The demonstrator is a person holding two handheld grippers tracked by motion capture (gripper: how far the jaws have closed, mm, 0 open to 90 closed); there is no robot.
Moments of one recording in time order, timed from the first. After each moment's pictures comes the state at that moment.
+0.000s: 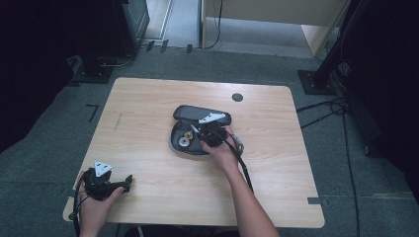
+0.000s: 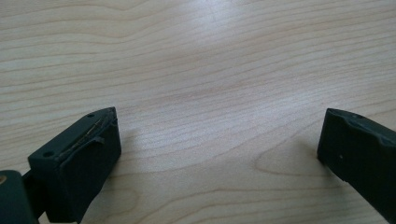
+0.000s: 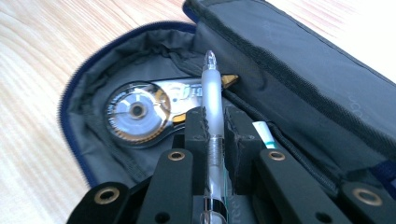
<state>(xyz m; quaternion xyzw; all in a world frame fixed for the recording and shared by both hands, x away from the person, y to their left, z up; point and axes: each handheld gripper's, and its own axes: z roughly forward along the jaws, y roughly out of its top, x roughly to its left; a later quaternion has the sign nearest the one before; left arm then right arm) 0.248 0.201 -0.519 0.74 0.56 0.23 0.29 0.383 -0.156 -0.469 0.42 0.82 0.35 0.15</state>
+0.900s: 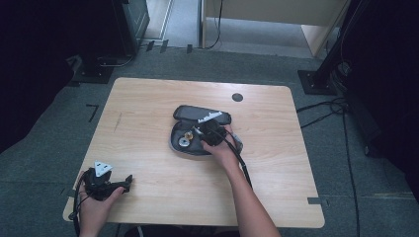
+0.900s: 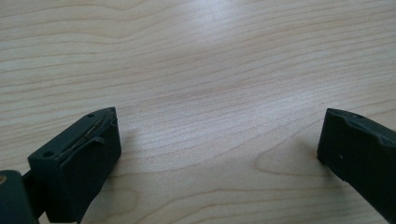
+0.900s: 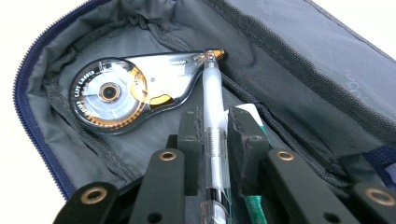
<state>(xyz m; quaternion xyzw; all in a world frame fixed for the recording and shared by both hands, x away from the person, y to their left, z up) 0.248 0.201 -0.519 0.74 0.56 0.22 0.29 0.391 -0.155 -0.474 0.43 0.84 0.30 0.15</state>
